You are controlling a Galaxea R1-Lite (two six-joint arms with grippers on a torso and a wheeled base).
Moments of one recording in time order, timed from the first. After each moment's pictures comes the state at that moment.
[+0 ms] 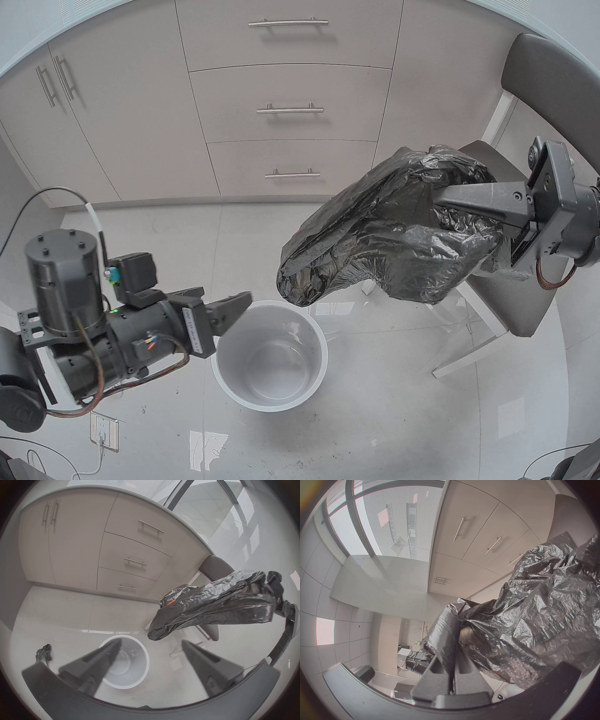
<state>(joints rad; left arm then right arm) -0.68 1.43 -0.59 -0.56 0.11 -0.35 0.57 1.35 -1.06 -0.21 0.59 0.84</state>
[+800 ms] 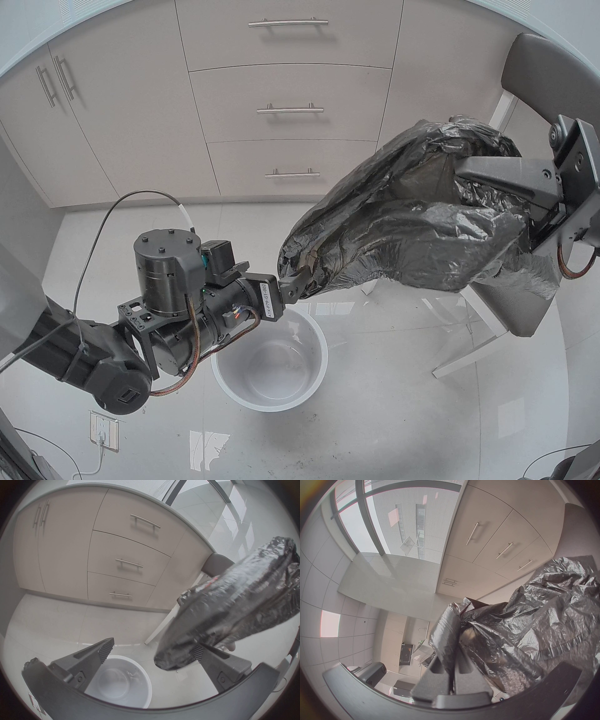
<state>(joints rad) -0.66 1.84 -0.73 -0.95 0.13 -0.27 0.60 1.30 -1.08 -0.22 0.60 0.83</state>
